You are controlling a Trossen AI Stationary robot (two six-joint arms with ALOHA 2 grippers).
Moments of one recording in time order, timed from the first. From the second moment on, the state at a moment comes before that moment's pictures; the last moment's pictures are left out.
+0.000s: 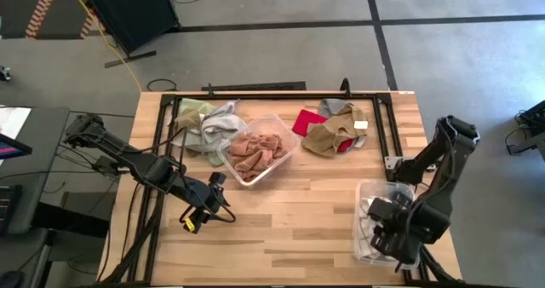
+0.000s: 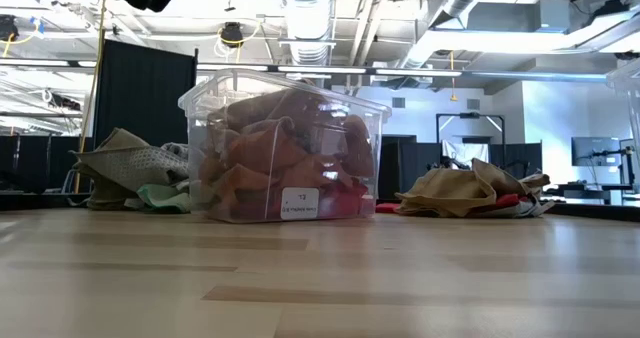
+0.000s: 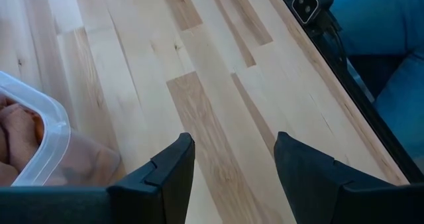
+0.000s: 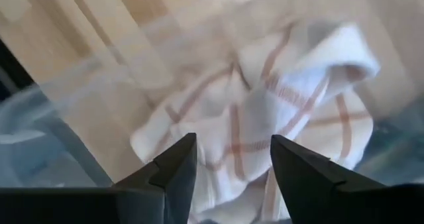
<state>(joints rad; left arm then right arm) -0.48 1.18 0.99 -0.60 -0.05 -0.05 1.04 1.38 1.20 -1.33 0.20 1.62</state>
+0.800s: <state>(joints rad) -0.48 1.18 0.99 -0.76 -0.14 -0.03 0.97 1.30 1.20 -0.99 0.65 1.17</state>
